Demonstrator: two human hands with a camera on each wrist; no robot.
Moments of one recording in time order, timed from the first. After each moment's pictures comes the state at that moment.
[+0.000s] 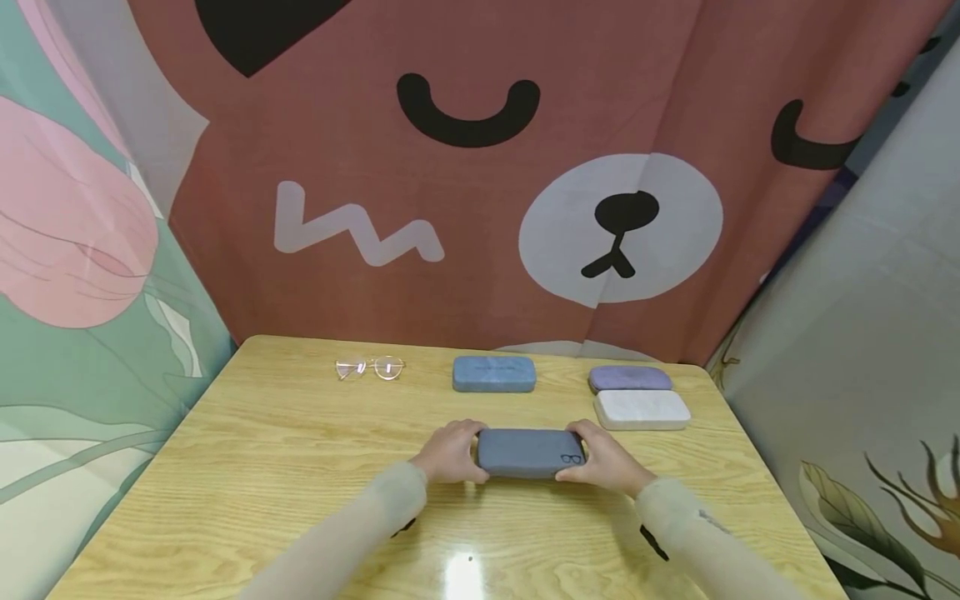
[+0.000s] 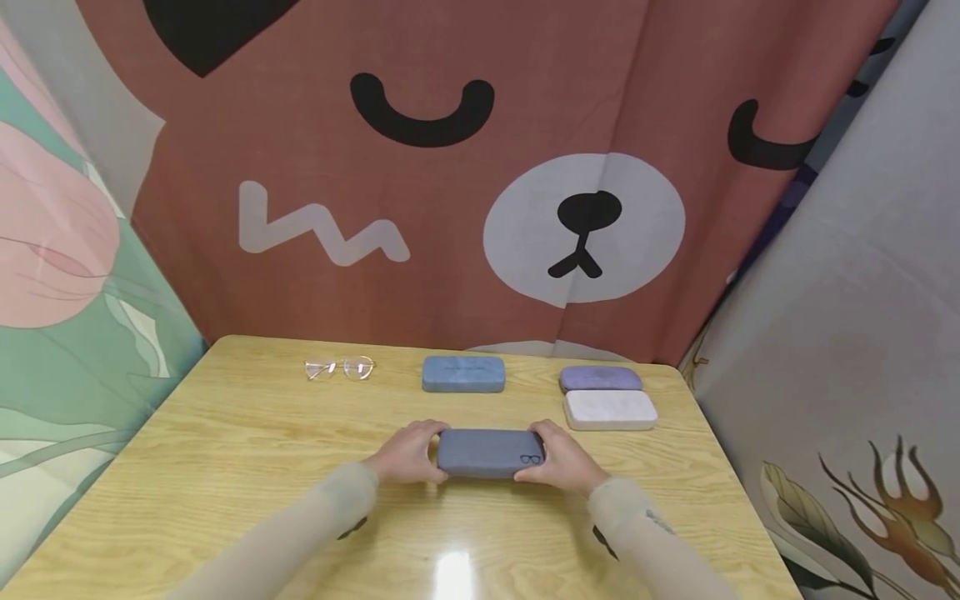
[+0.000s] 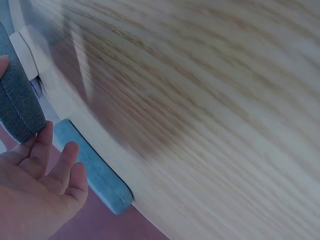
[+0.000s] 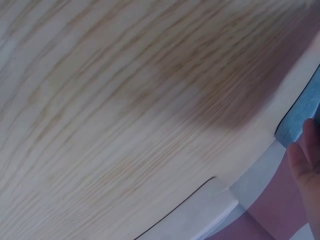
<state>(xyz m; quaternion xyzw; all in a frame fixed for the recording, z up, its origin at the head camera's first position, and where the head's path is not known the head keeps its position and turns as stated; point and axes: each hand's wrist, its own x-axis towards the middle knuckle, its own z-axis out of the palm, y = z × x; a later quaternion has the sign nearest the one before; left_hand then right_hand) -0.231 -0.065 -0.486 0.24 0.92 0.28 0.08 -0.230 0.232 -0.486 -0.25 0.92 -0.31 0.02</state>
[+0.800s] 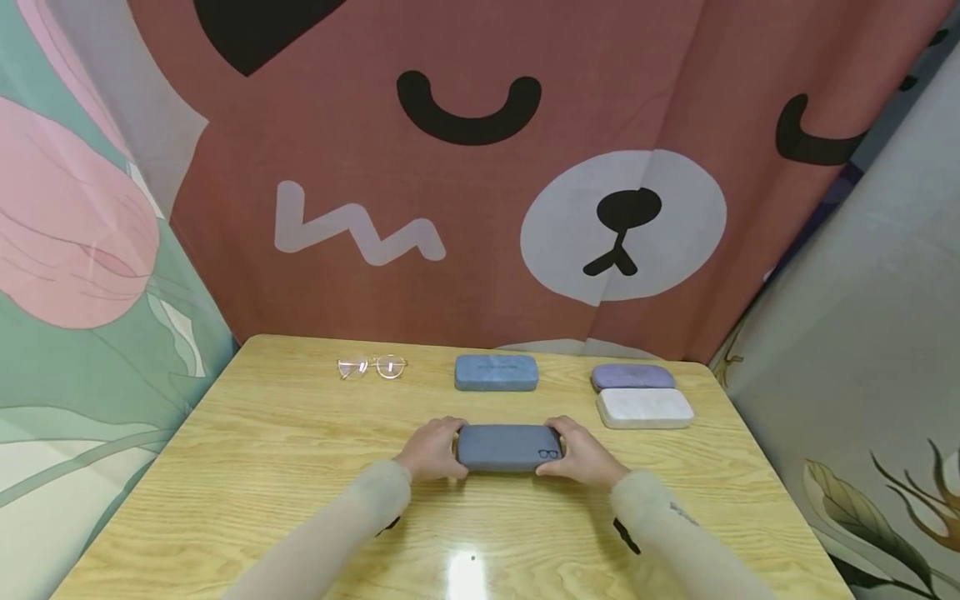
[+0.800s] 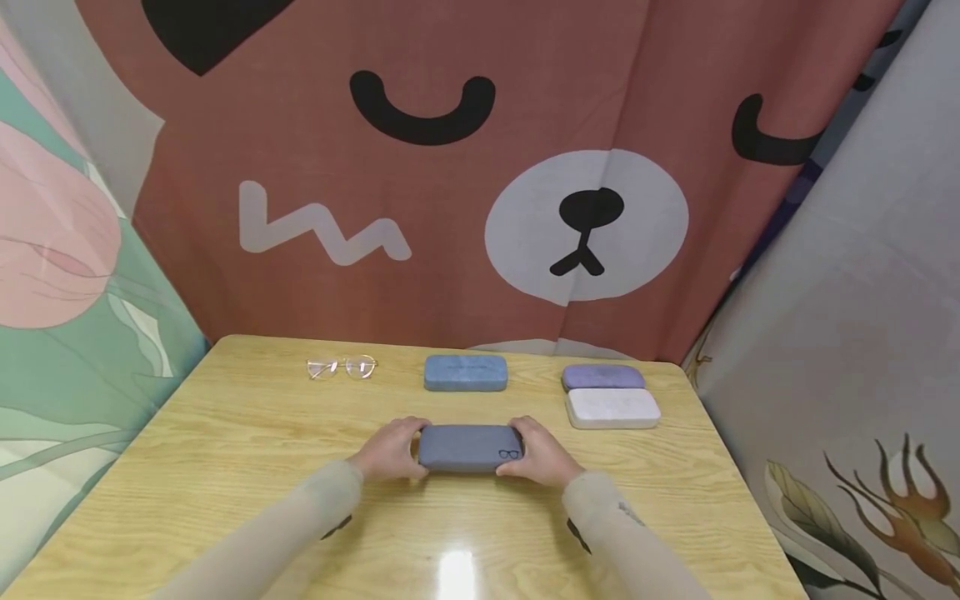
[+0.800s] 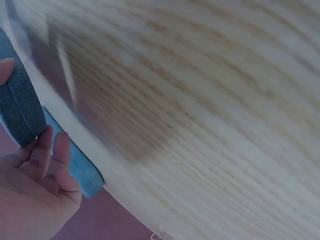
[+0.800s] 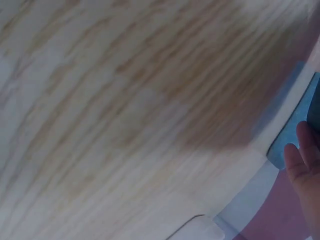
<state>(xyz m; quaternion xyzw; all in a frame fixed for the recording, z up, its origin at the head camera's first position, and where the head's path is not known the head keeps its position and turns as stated) -0.234 -0.090 -0.489 0.22 0.93 0.28 0.06 -0.241 0.200 -0.498 -0.25 0.91 -0.32 0.03</state>
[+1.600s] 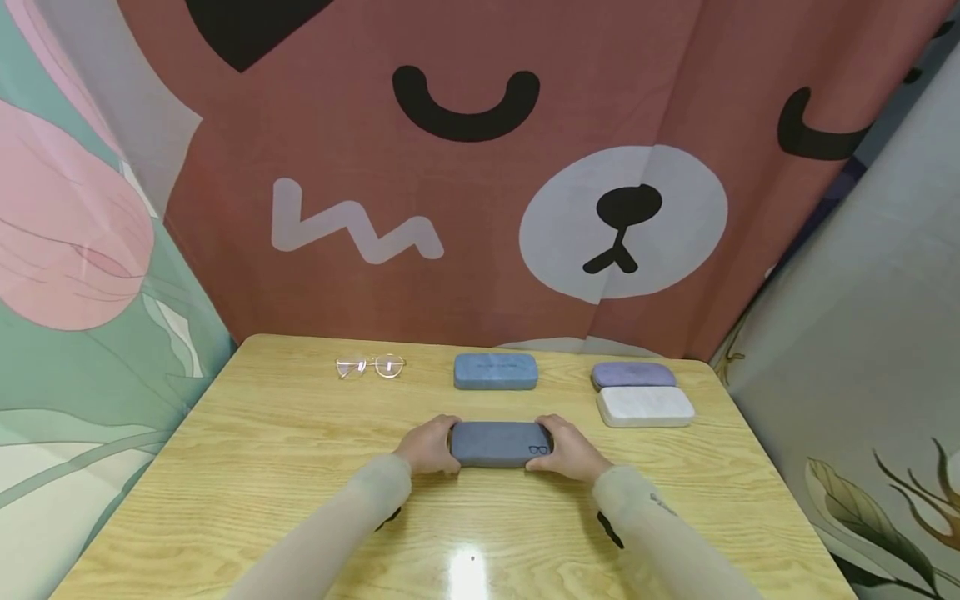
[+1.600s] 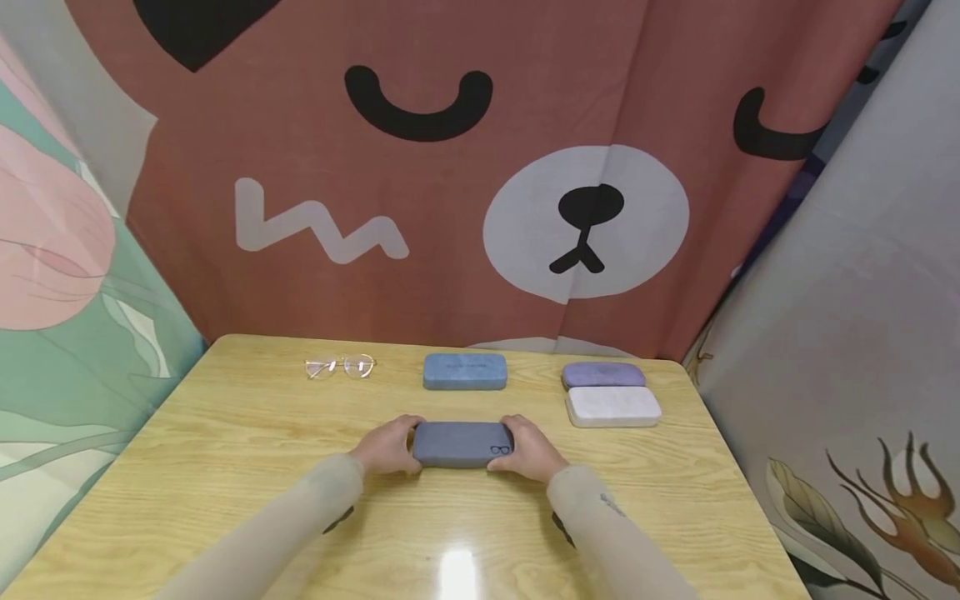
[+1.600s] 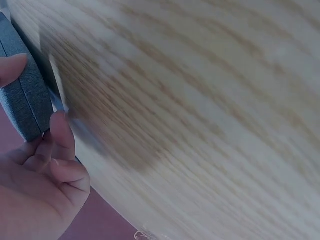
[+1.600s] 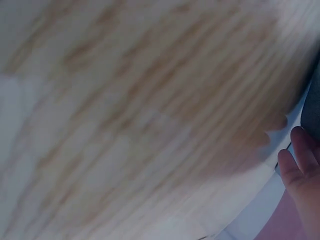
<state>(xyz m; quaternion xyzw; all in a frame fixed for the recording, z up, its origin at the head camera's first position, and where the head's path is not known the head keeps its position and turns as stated) -0.244 -0.094 -0.496 0.17 0.94 0.29 0.10 -0.253 0.185 -0.510 -0.21 0.92 -0.32 0.06</state>
